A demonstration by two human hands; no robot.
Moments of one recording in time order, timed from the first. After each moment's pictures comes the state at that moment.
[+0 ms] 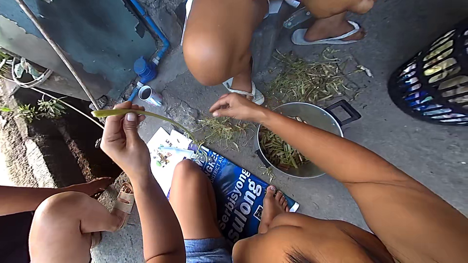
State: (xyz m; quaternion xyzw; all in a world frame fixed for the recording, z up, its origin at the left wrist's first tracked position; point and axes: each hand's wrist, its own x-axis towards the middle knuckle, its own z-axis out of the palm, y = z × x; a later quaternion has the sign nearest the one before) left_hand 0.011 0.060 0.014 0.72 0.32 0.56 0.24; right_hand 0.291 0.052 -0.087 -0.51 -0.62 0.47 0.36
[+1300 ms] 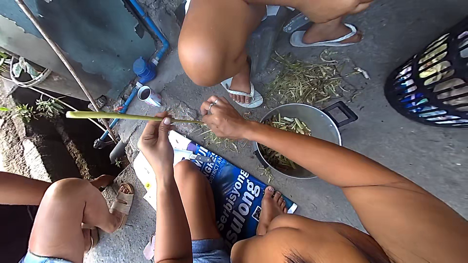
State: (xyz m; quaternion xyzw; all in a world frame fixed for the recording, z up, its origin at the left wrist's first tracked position) left_hand 0.041 0.043 -0.031 0.67 0.40 0.54 0.31; right_hand 0.252 0.039 -0.094 -0.45 -0.82 0.08 0.36
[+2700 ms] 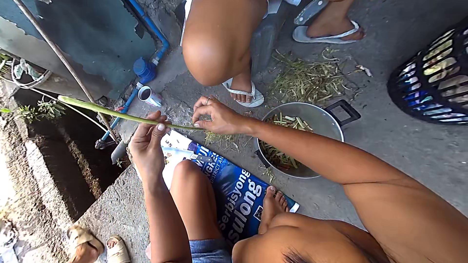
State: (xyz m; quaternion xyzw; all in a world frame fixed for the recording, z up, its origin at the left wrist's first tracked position) left_hand 0.019 0.043 -0.017 0.67 0.36 0.51 0.40; right_hand 0.244 0.043 -0.063 -0.44 -0.71 0.35 0.42
